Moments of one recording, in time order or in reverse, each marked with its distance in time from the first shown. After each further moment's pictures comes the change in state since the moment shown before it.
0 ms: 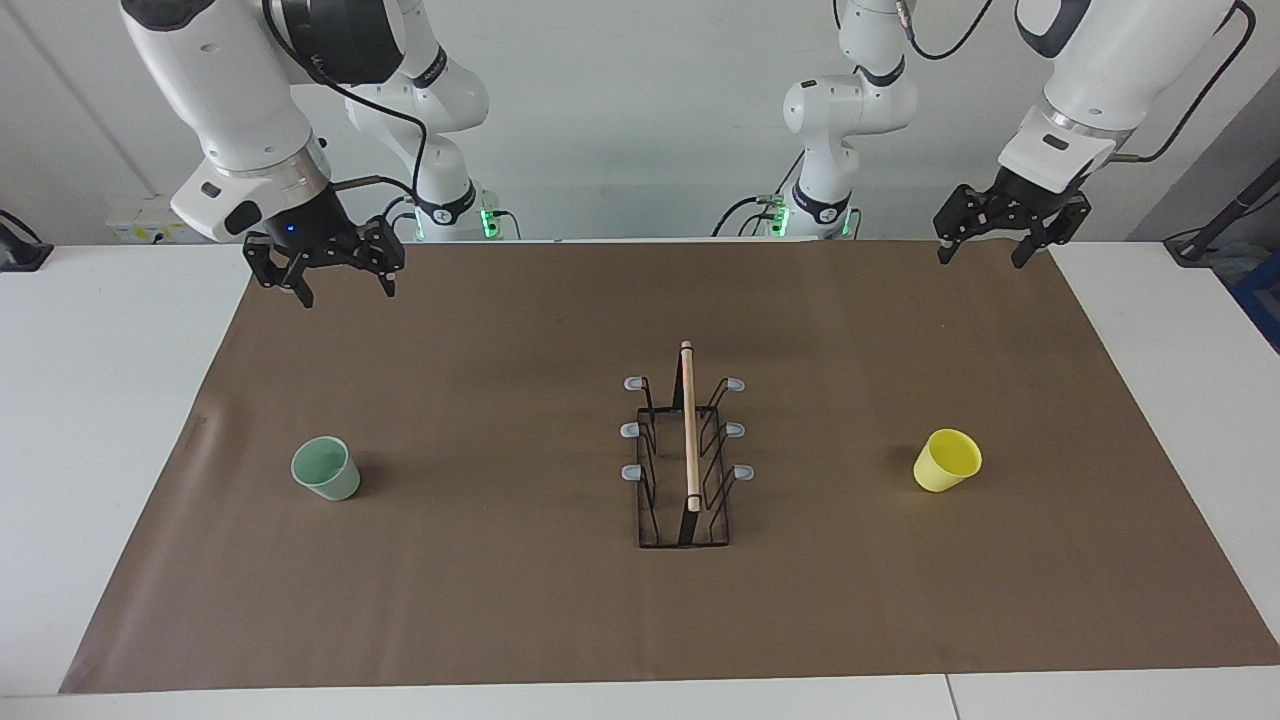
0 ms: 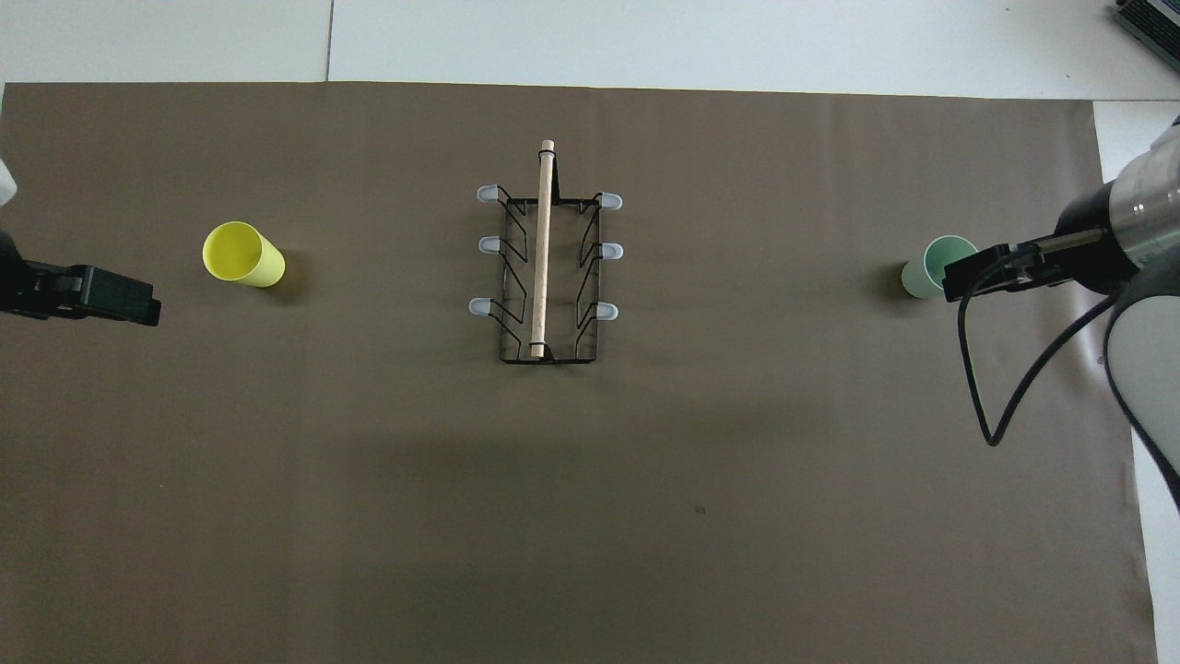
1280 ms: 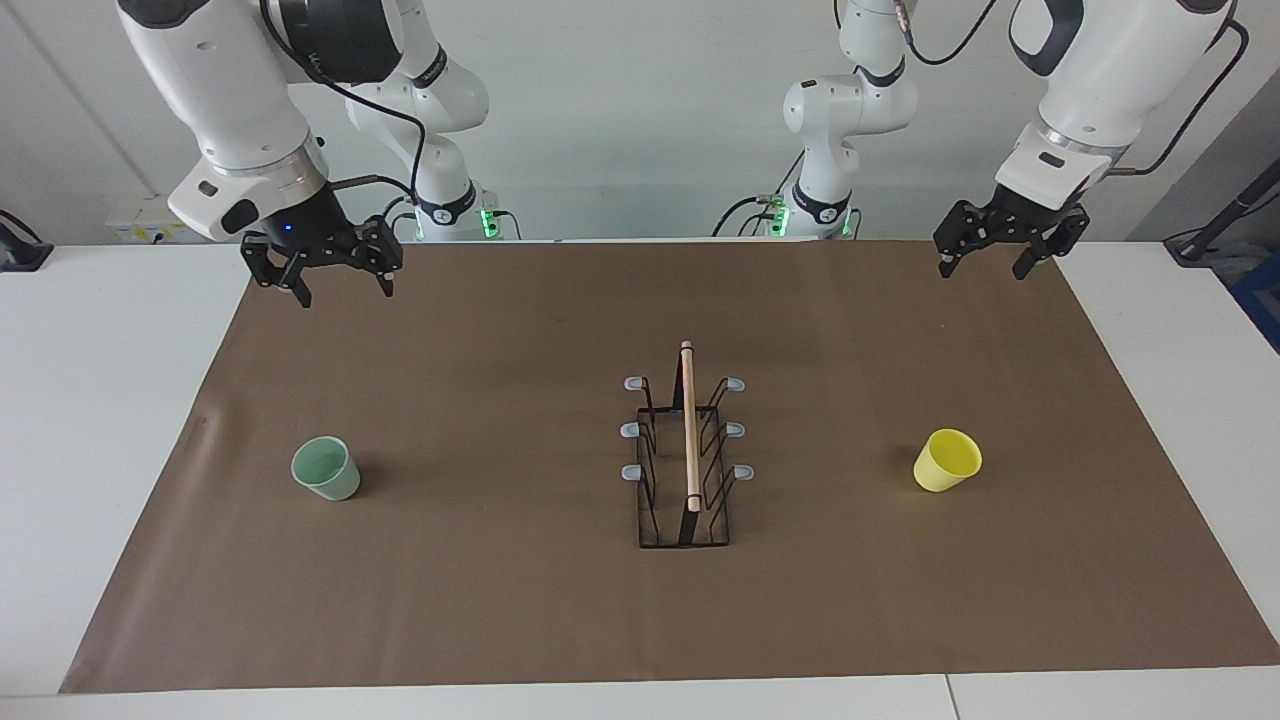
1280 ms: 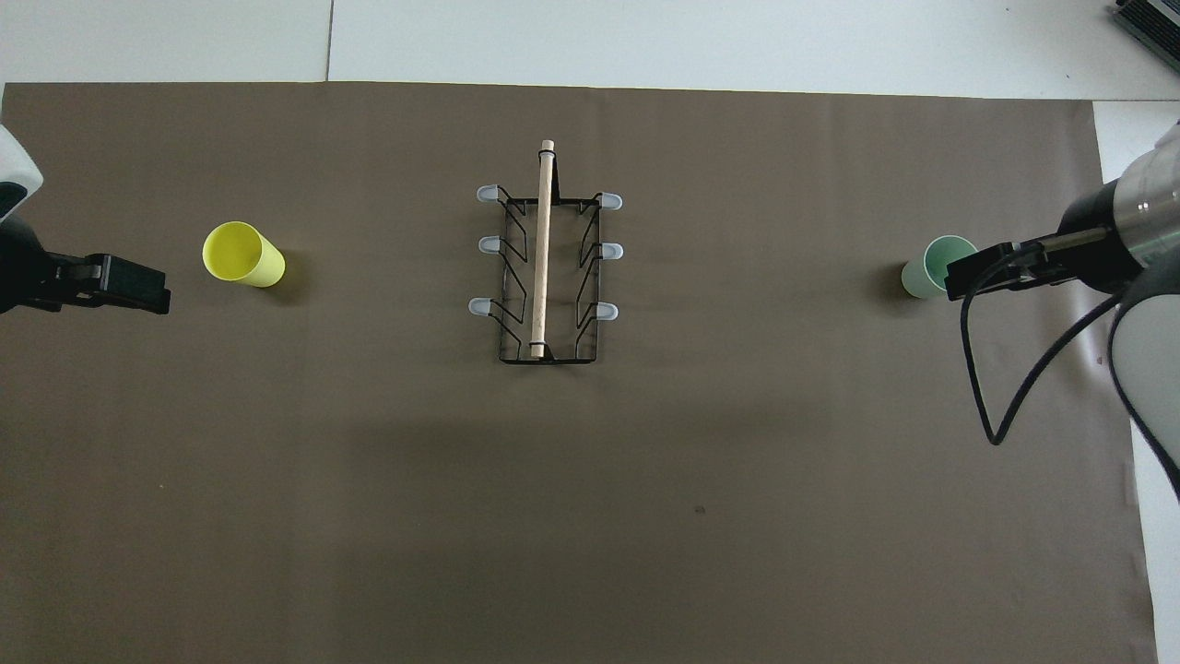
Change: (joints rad) left arm 0.001 0.038 0.001 -0.025 0.023 0.060 -0.066; right arm -0.009 0.000 0.008 0.003 0.000 0.000 0.000
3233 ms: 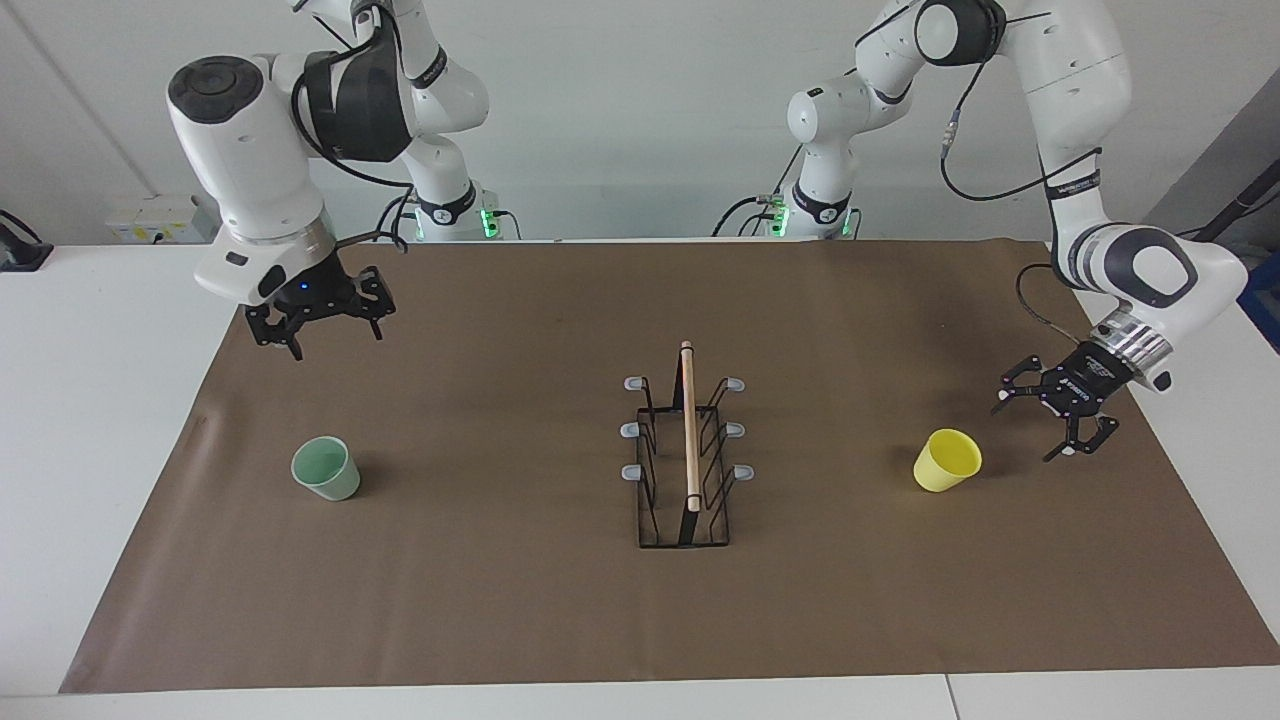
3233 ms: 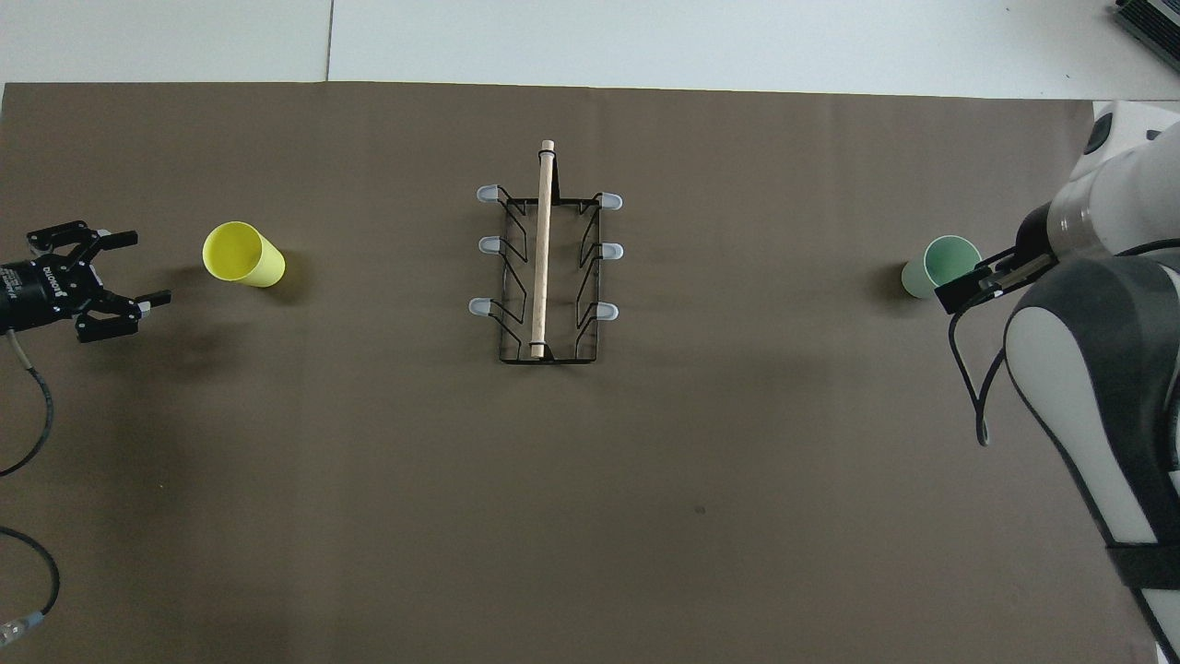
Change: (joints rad) left arm 0.297 0.378 0.179 -0.287 -1.118 0.434 -1.064; right arm -0.016 0.026 0.001 -0.182 -0.152 0.241 -0.341
